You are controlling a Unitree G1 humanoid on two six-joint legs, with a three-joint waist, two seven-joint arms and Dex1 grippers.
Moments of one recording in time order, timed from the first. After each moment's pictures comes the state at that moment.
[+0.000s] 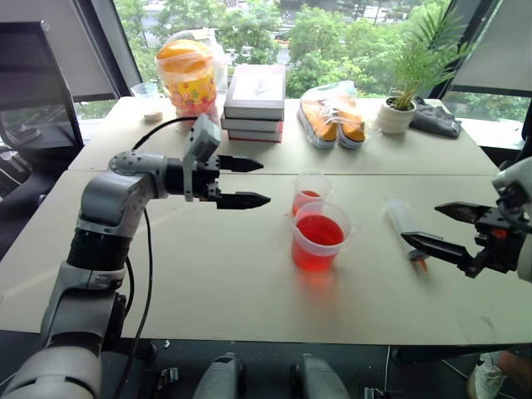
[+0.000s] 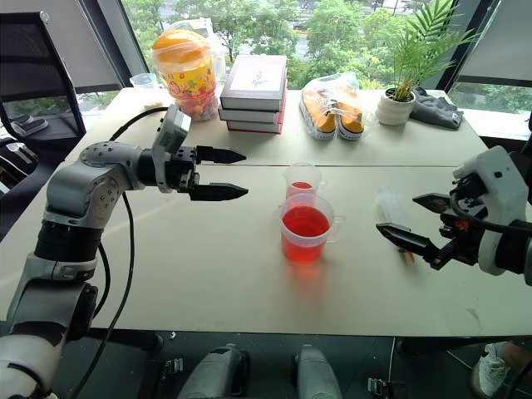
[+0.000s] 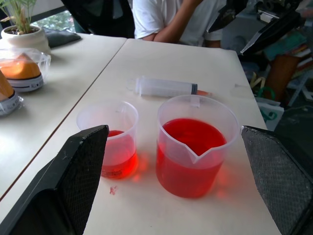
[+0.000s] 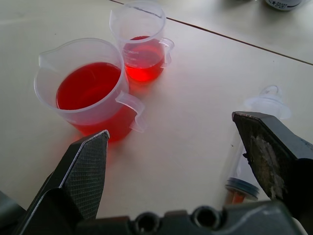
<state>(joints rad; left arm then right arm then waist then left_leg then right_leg) -0.85 0.57 -0.06 0.07 -0.49 0.63 -1.26 -0.23 -1.03 -0.80 -0.78 0.91 1.58 0.66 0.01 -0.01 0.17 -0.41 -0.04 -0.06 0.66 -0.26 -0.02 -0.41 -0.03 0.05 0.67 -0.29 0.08</state>
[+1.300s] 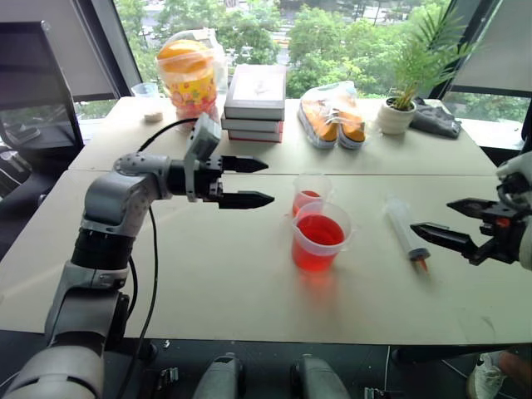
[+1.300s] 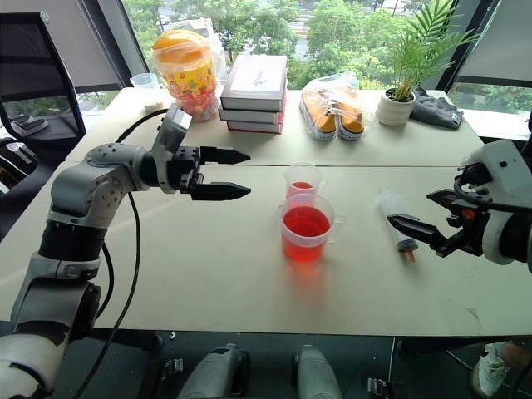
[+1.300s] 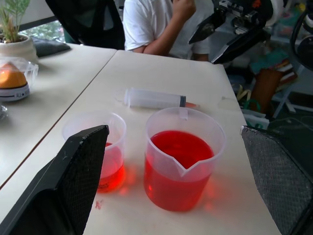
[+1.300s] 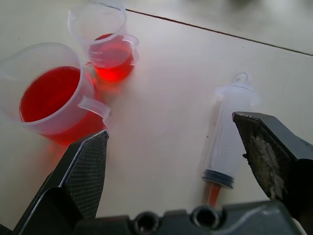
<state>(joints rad) -0.86 0.55 -0.07 0.10 -0.54 0.63 -1.27 -0.35 -1.12 -0.64 -0.55 0.88 1.61 0.56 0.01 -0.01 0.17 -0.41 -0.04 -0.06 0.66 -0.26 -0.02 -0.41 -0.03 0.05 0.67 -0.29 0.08</state>
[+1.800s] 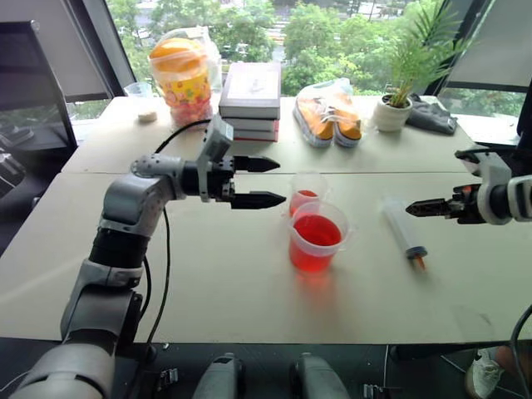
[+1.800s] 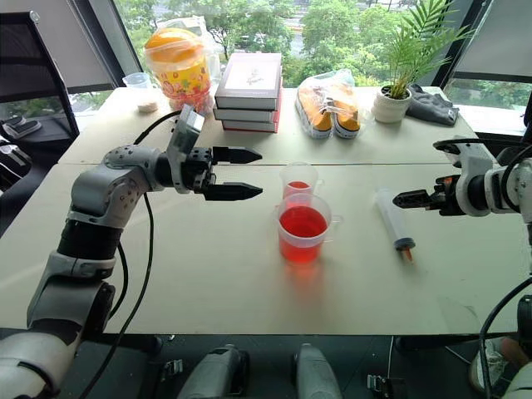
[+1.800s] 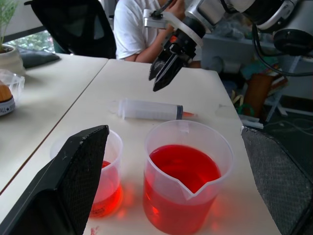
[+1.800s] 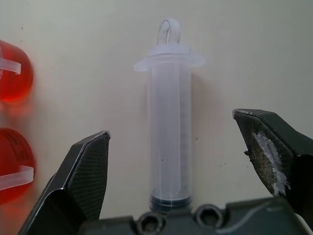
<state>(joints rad) -0.85 0.49 -0.08 0.12 -0.52 0.58 -1.25 -0.91 -1.10 0.18 0.43 0.49 1.29 0.80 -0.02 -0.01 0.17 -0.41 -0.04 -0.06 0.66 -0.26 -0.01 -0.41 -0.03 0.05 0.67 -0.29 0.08</state>
